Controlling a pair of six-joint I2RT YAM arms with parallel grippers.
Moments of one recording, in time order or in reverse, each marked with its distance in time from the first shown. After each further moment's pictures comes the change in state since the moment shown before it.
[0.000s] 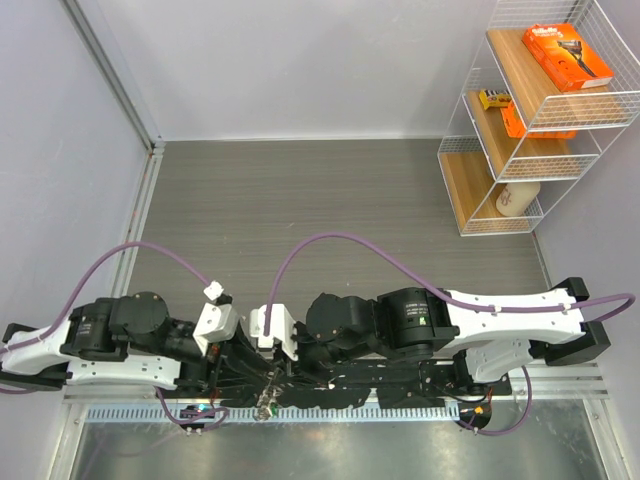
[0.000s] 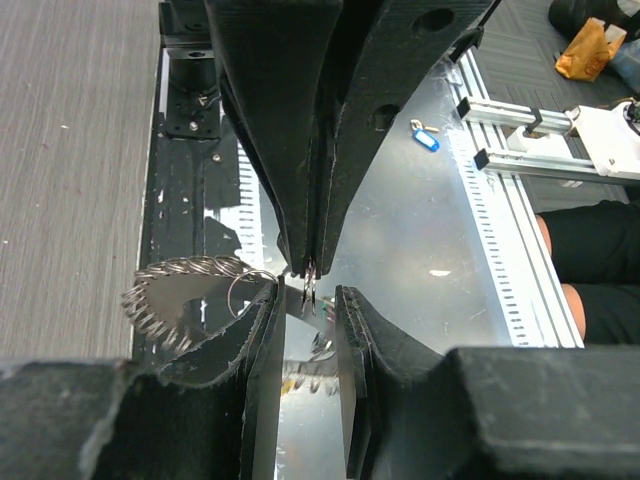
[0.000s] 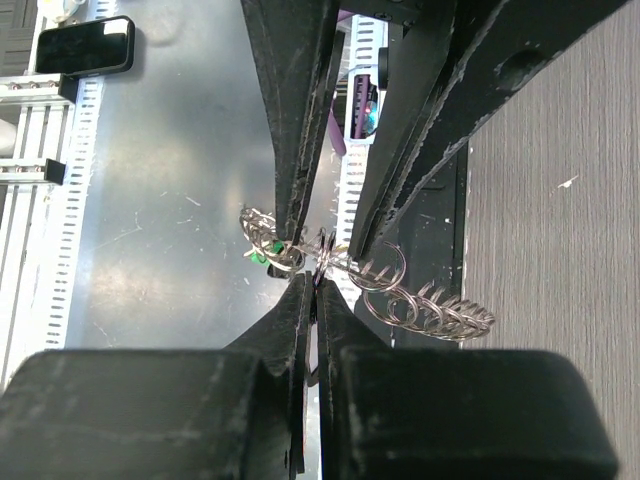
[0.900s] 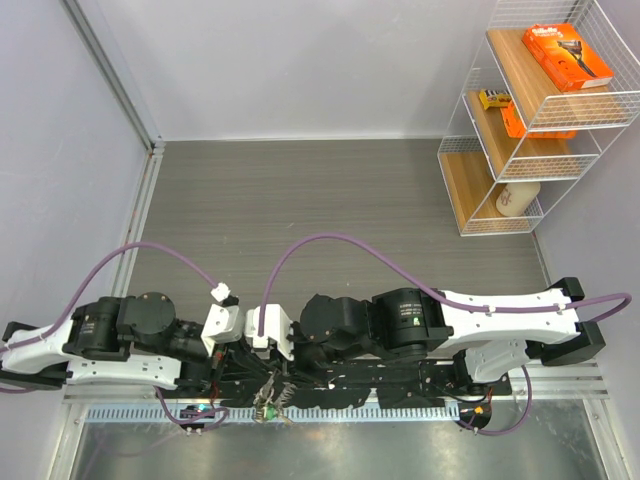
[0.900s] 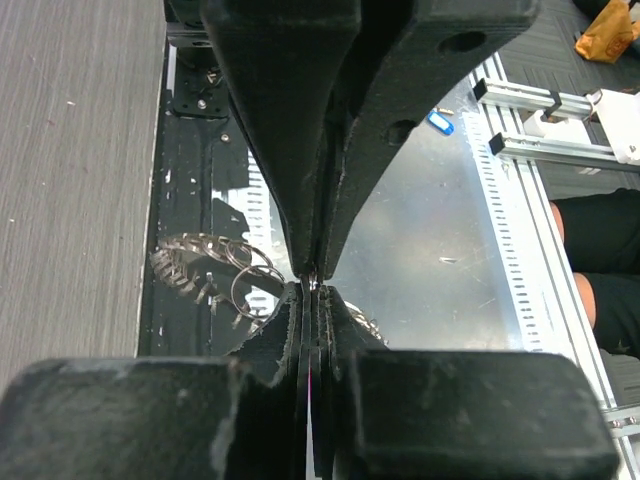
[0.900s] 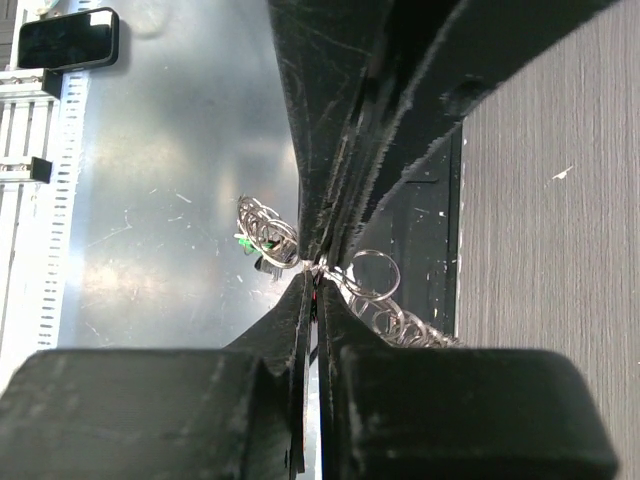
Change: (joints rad) left arm 0.000 0.027 0.014 -0.043 -0.026 0.003; right arm 0.000 0.026 0.018 -0.015 0.013 0.000
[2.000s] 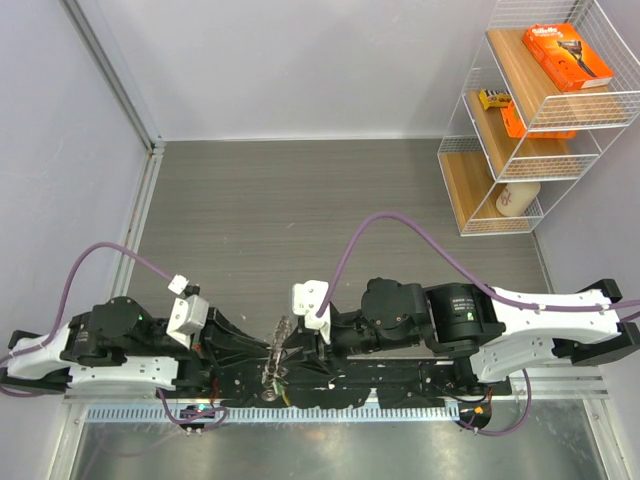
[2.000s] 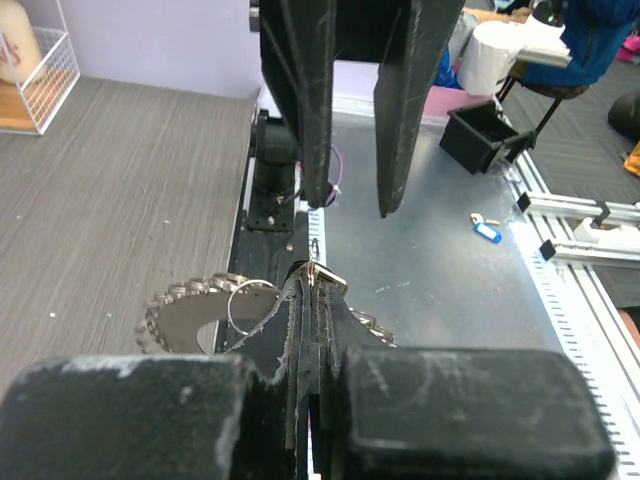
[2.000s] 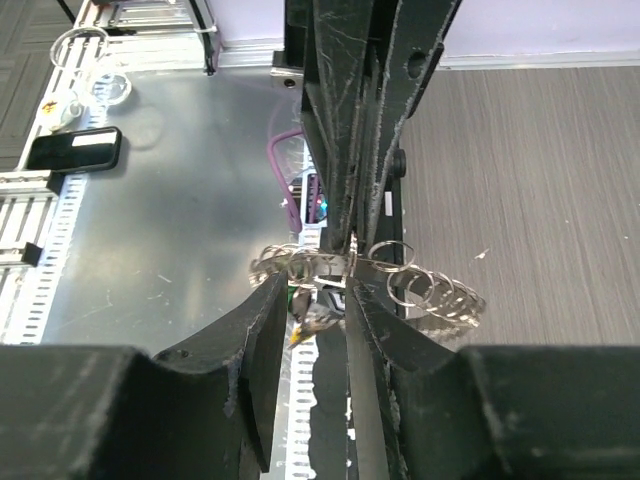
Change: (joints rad) left arm 0.000 -0.174 -0.130 0.240 -0.146 0.084; right arm -0.003 -0.204 -0.113 0.195 0.090 -0.054
